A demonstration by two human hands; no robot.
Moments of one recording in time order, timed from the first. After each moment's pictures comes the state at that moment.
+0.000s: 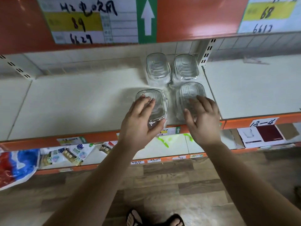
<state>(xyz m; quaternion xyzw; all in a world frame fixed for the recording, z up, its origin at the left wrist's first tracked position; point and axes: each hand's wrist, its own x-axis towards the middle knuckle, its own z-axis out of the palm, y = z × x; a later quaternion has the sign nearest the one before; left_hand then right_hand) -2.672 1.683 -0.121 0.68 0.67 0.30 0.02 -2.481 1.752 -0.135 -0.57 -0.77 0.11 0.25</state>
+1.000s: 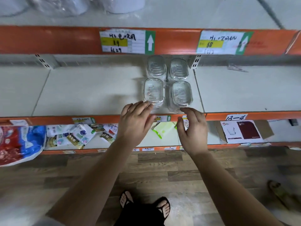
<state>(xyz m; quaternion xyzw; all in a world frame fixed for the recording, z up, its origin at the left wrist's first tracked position) -2.650 1.615 -0.063 0.70 0.69 0.19 -0.04 -2.460 1.663 -0.072 -0.52 -0.77 0.16 0.33</state>
